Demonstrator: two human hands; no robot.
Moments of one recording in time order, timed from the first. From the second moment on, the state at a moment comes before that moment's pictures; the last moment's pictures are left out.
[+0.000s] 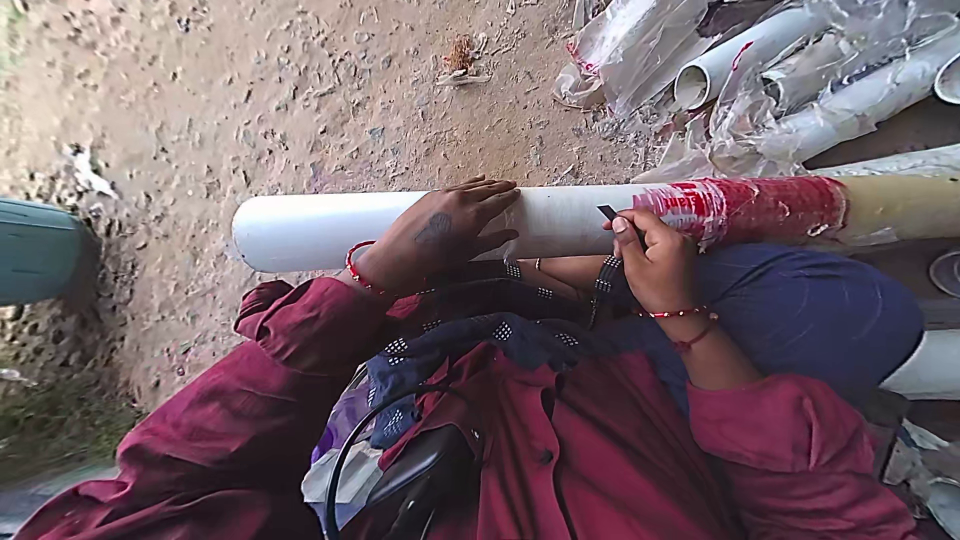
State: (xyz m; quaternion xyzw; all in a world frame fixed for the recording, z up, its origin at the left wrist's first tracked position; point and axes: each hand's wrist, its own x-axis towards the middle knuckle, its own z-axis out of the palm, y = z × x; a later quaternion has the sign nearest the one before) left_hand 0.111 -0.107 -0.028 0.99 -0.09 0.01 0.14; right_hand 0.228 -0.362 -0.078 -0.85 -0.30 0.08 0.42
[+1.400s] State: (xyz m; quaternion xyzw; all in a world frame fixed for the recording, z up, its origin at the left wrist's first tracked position) left_hand 0.063 -0.100 -0.068 0.97 0.09 0.19 0.08; right_hand 0.214 -0.314 -0.022 -0.77 -0.63 -0.08 0.05
